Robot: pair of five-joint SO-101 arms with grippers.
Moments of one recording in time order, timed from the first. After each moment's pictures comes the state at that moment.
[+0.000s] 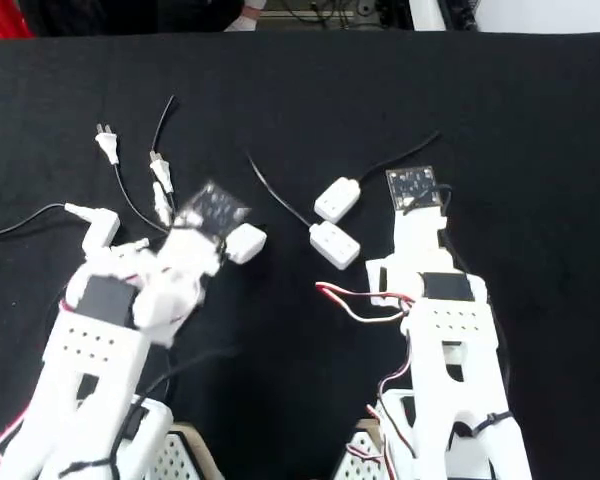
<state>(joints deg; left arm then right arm) 8.1 -54.1 52.4 79.0 -24.6 2.5 -41.5 64.8 50.4 9.5</state>
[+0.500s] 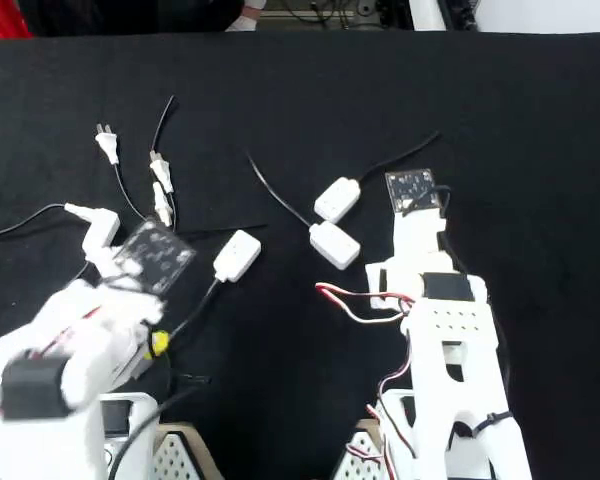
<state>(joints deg) -9.0 -75.1 42.5 98.2 -41.5 2.5 -41.5 64.8 52.1 9.5</state>
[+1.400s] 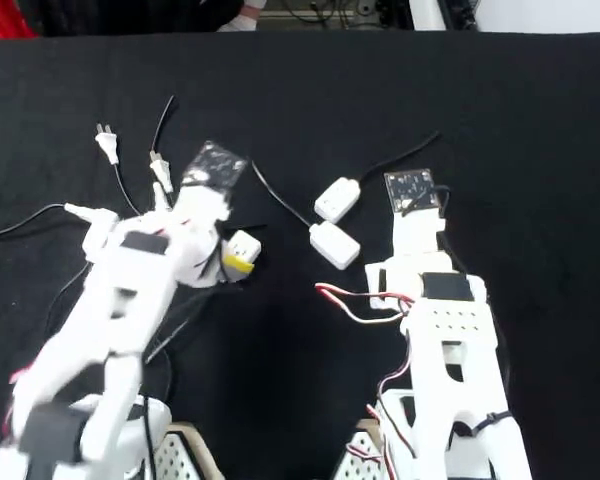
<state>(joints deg) 7.0 -18.6 46.5 42.5 -19.6 2.3 -41.5 64.8 52.1 9.5</state>
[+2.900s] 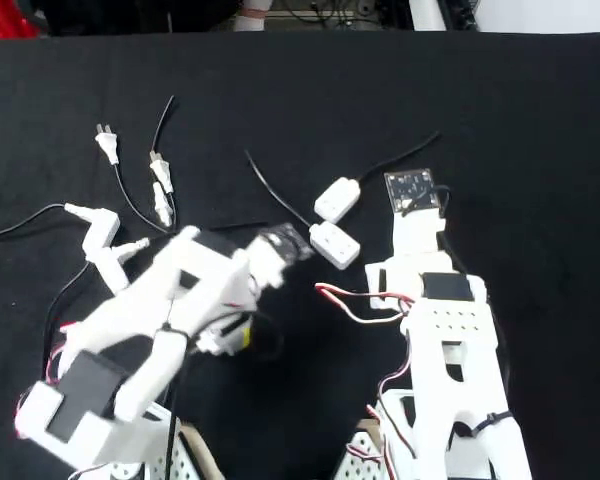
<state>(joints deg) 23.4 -8.9 45.4 64.1 -27.2 2.4 -41.5 64.8 52.1 9.5</state>
